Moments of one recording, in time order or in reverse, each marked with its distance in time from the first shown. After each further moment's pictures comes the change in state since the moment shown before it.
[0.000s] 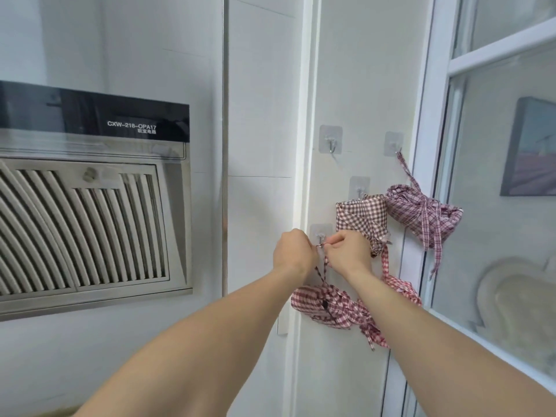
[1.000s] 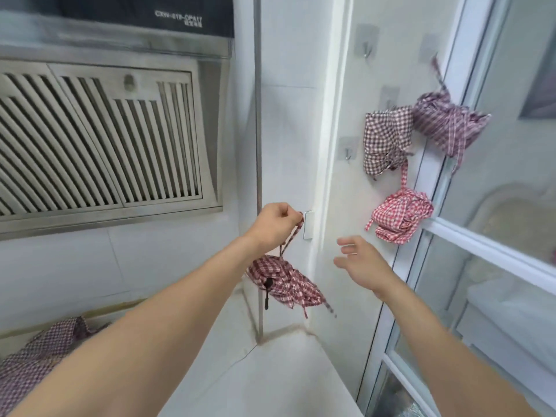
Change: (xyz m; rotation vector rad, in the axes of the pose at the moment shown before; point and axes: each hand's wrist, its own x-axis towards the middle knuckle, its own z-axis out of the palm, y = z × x) left_hand -0.131 -0.112 -0.063 -0.542 -0.297 -0.130; right_hand -0.197 0.043 0.010 0.147 -0.463 0.316
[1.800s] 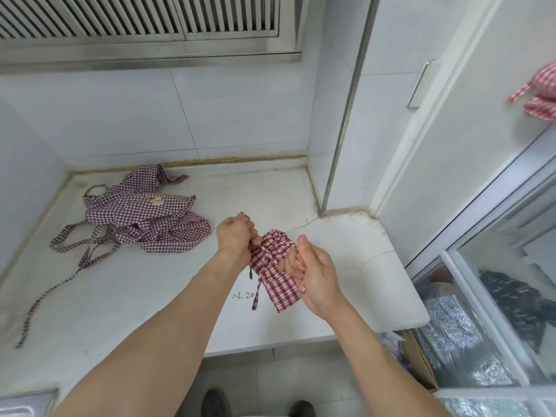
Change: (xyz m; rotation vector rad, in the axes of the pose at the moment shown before) left_hand -0.189 -0.252 -0.060 -0.678 0.713 -0.716; right_hand -0.148 0.094 0.262 0.799 -0.452 0.013
